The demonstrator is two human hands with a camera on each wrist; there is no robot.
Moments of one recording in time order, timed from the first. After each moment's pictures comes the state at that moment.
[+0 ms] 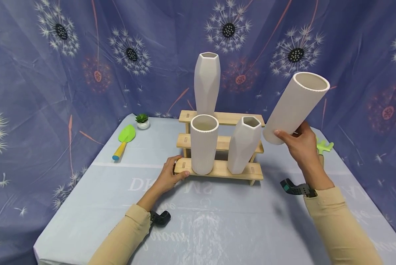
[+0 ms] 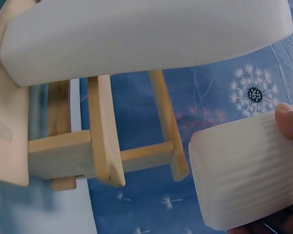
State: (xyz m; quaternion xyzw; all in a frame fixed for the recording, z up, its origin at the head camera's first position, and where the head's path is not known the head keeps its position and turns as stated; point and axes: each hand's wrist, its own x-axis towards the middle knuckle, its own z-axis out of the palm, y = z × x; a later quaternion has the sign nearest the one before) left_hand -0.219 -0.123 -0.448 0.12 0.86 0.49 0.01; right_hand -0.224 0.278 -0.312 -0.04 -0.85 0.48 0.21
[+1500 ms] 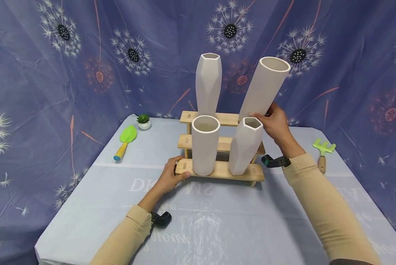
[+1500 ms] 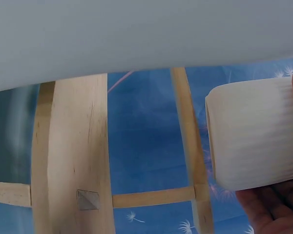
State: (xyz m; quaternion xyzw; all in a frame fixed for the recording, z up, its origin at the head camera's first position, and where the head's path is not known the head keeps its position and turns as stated) left_hand -0.219 -0.123 -0.449 0.13 0.86 0.49 0.01; right_hand -0.300 0.234 -0.293 0.05 -0.85 0.52 0.12
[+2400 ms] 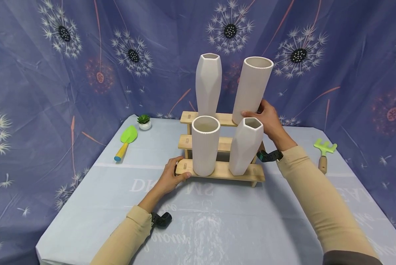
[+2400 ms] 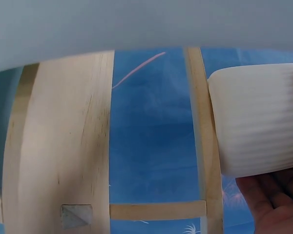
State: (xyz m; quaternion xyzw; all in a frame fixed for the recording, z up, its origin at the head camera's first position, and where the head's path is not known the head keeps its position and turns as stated) left_hand -0.220 -0.123 -0.451 0.13 0.86 0.50 0.01; right_hand -0.321 0.222 -0.292 0.08 -0.85 0.52 0.07
